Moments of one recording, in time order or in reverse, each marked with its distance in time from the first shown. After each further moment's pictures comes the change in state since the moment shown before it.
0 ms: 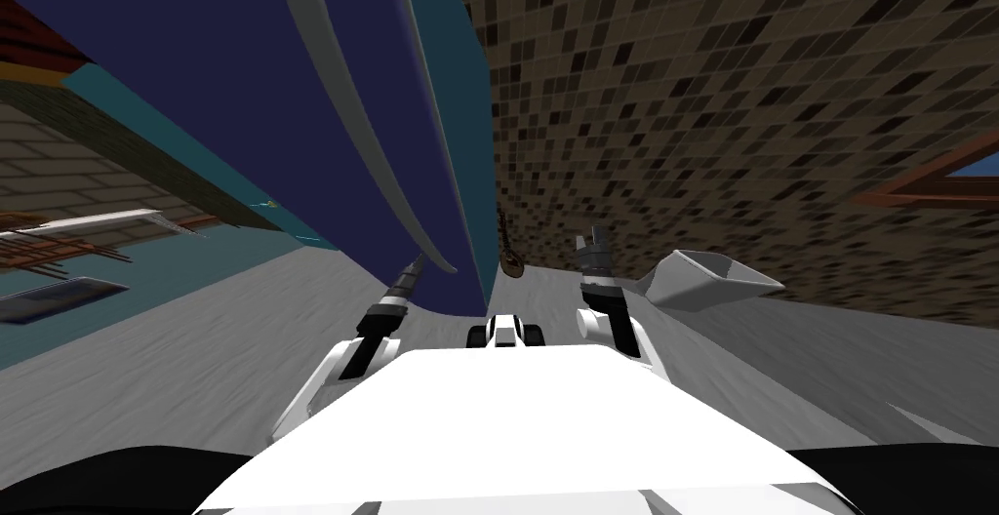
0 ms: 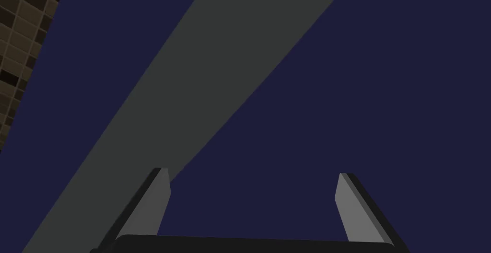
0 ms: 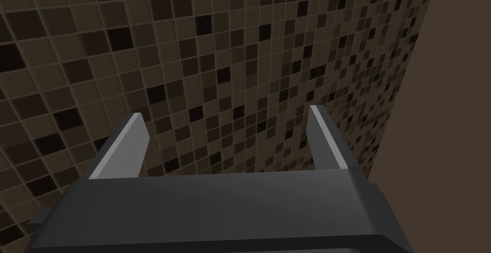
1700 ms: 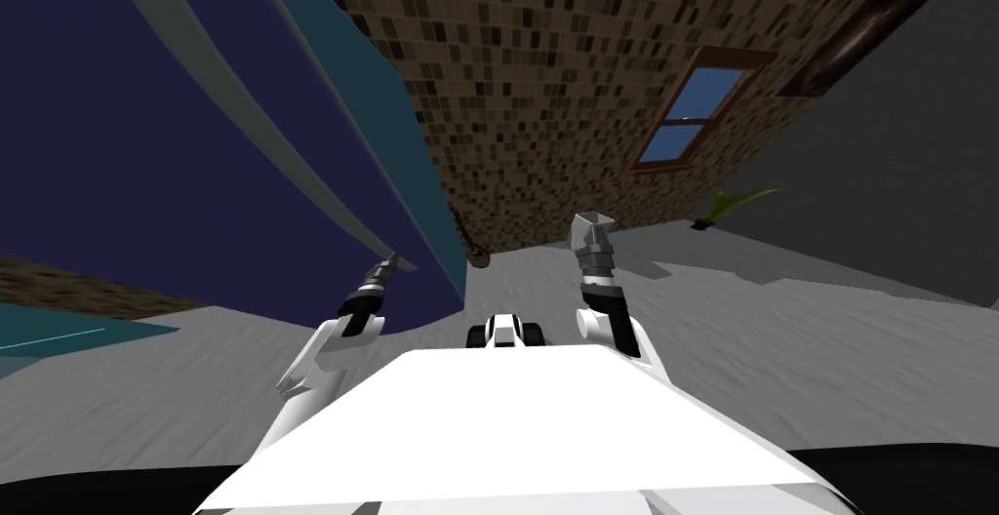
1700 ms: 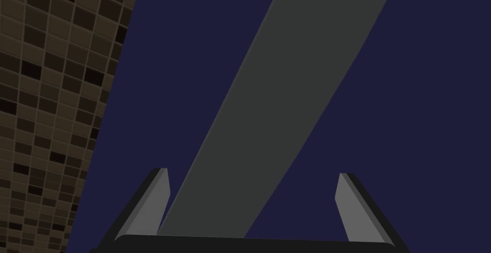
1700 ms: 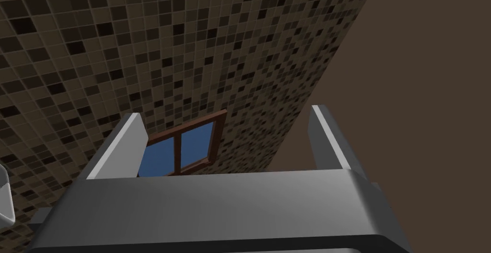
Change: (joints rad) left arm -0.263 0.071 0.238 0.373 -0.059 0.121 -0.077; right arm 0.000 -0.001 -0.001 0.000 0.000 0.000 0.000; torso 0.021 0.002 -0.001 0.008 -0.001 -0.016
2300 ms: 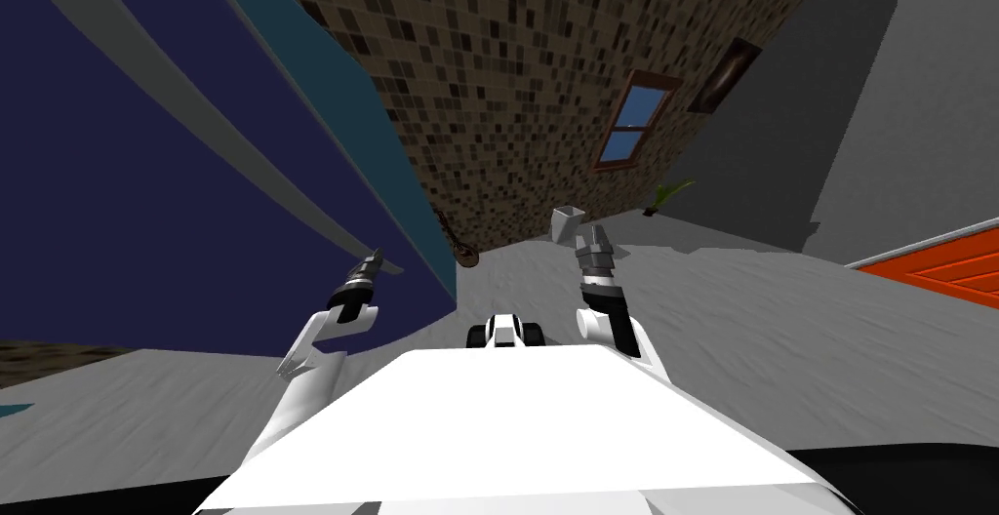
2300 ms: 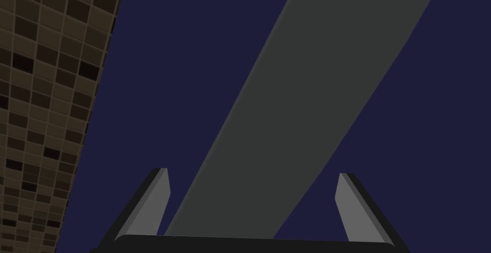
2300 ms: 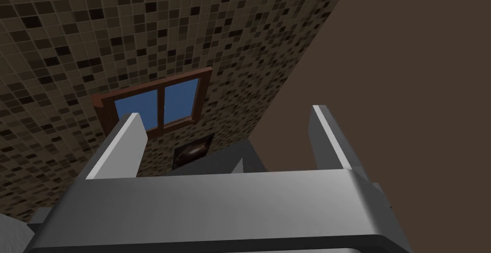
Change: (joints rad) left arm -0.130 0.015 0.110 0.135 -0.006 0.050 -0.013; right arm 0.000 0.000 0.000 0.000 0.000 0.000 0.000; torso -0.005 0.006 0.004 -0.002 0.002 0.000
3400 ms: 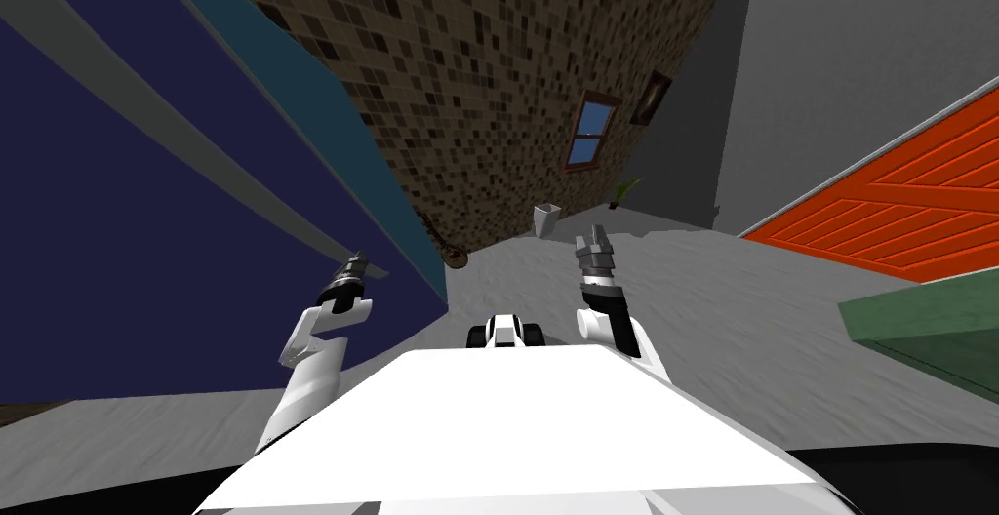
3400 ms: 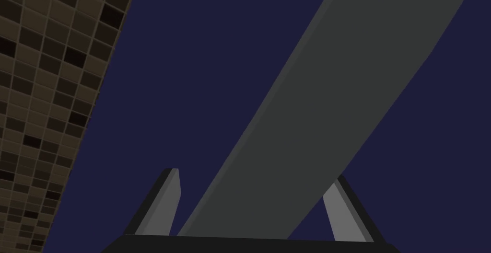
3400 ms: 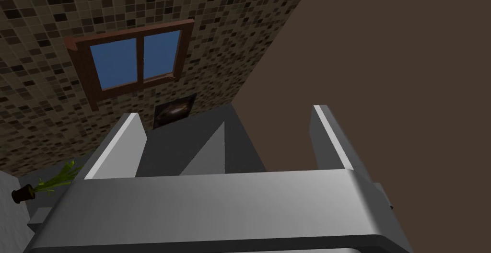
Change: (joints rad) left arm -0.130 0.003 0.117 0.155 -0.009 0.051 -0.018; right arm 0.001 0.000 0.000 0.000 0.000 0.000 0.000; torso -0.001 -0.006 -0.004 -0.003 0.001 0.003
